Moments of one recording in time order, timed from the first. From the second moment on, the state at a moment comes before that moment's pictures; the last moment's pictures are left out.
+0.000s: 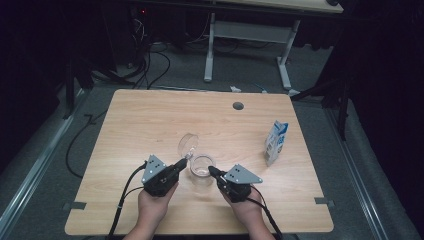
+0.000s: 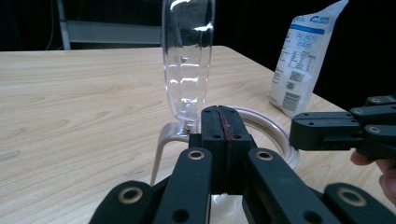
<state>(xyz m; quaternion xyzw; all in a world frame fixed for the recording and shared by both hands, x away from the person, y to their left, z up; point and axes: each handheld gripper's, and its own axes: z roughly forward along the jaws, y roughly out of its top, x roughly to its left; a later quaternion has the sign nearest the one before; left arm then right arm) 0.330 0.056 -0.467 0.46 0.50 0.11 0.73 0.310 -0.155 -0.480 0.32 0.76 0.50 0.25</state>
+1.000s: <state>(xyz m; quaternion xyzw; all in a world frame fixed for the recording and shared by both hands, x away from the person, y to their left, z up) 0.330 0.121 -0.499 0.52 0.52 0.17 0.66 0.318 -0.188 -0.480 0.38 0.73 0.50 0.26</state>
